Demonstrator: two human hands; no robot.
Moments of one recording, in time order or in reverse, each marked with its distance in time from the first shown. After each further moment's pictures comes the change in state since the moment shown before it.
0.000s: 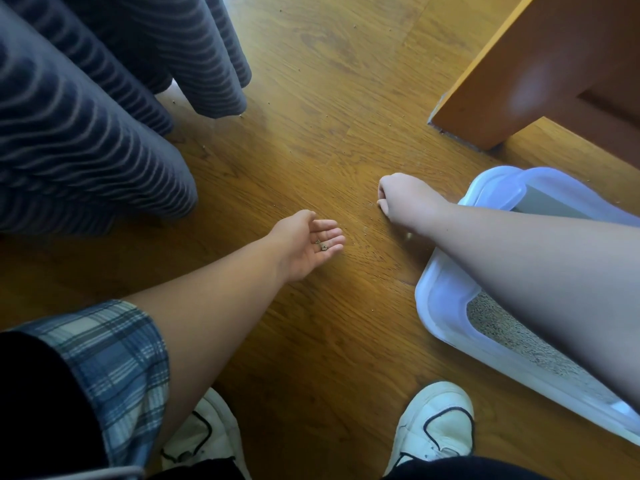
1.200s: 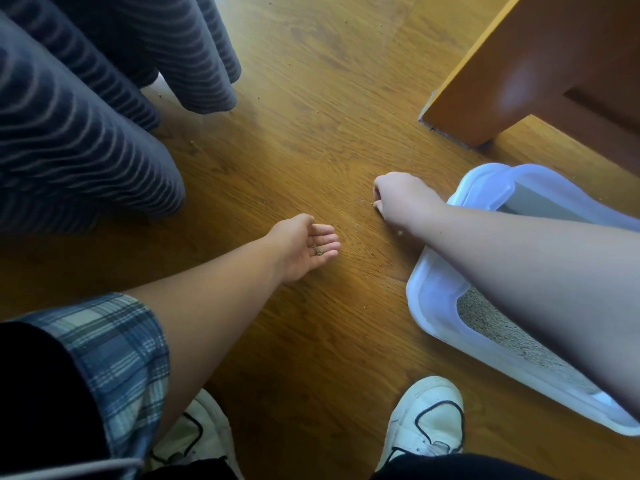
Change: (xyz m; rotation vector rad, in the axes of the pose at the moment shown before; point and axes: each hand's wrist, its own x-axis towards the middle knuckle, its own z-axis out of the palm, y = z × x) left_hand 0.004 -0.007 0.005 0.083 0.027 -0.042; right_hand -0.010 -0.001 -0.004 -0.053 0.007 0.054
